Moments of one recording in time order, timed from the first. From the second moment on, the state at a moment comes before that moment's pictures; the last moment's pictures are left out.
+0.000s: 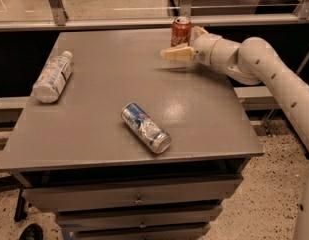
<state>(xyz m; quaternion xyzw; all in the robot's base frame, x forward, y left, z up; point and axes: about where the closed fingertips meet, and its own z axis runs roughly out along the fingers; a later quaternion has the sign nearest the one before) 0.809 -0.095 0.879 -0.33 0.66 0.23 0.64</state>
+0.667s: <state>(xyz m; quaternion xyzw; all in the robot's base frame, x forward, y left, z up) 0.825 -0.084 0.876 -0.34 0.66 0.23 0.63</state>
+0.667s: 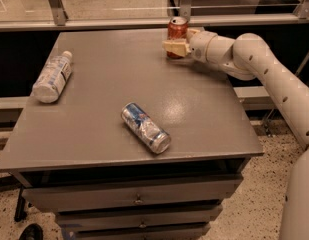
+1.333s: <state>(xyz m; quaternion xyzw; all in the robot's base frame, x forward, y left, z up) 0.802 -0.086 0.874 -0.35 0.66 0.24 0.62</state>
